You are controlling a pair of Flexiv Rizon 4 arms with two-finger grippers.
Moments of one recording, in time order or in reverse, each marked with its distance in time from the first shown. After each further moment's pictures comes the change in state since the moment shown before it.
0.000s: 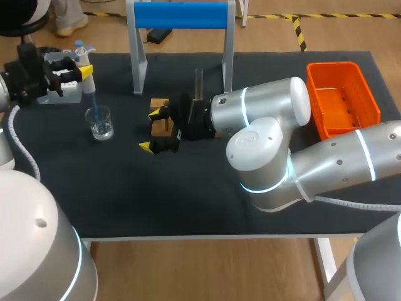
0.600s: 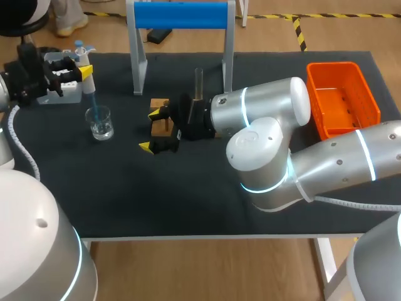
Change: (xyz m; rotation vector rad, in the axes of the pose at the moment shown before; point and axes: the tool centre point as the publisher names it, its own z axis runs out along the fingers) left arm 0.000 0.000 0.000 -0.001 0.000 -0.001; right arm 0.001 0.000 0.000 -0.001 0.003 0.006
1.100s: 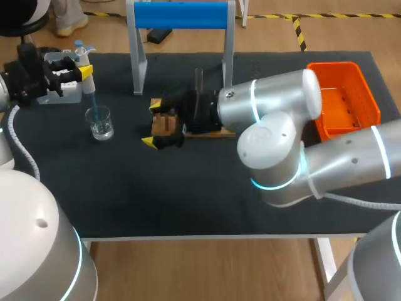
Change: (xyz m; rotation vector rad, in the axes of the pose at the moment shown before) left arm 0.000 0.000 0.000 0.000 0.000 0.000; right arm 0.006 0.035 -0.032 -0.036 0.014 -0.100
